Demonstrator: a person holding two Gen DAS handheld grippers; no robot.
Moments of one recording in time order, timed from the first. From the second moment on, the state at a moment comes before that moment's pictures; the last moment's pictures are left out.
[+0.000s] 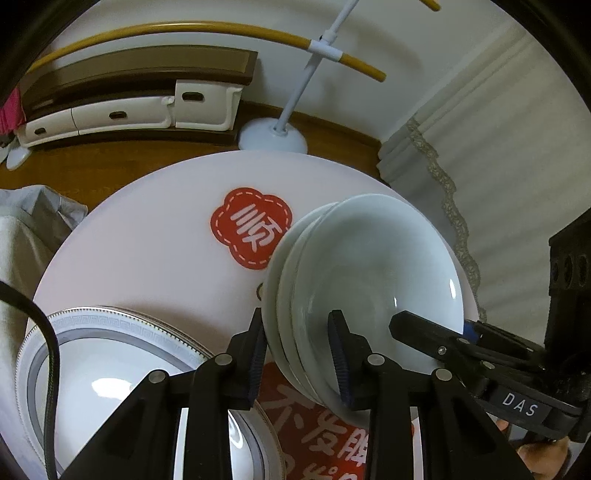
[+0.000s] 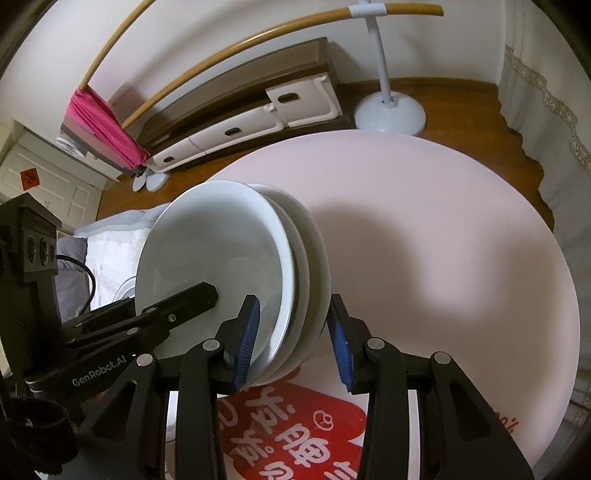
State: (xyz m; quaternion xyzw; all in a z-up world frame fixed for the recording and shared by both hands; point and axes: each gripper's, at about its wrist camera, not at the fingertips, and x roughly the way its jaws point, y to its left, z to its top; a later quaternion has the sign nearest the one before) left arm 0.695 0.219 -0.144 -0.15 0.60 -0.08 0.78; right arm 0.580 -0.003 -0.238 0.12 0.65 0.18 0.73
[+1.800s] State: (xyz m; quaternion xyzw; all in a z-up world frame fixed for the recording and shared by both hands) left arm 0.584 0.245 -0.071 -0.15 0.54 -0.08 0.82; right arm 0.503 0.024 -0.165 0.10 0.60 0.19 0.77
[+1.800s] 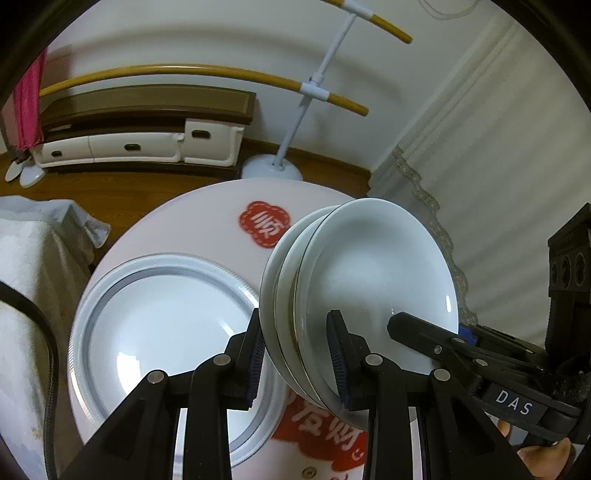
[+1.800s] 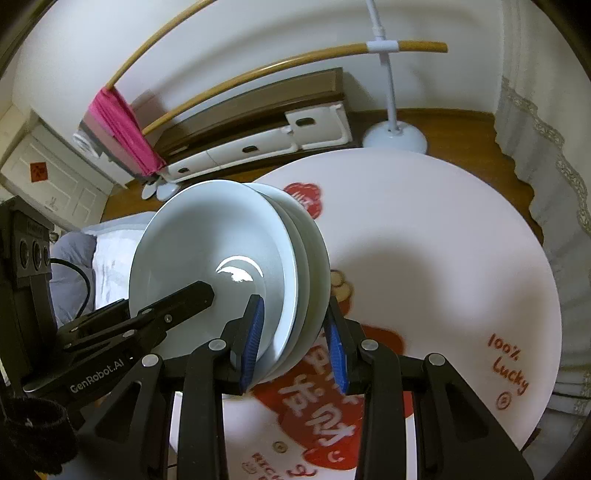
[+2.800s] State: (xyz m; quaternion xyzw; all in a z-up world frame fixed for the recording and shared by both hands) left arm 0.523 0.324 -0.071 -0.17 0.56 -0.01 0.81; right arm 0.466 0.124 -0.196 0.07 0.63 0.24 0.73
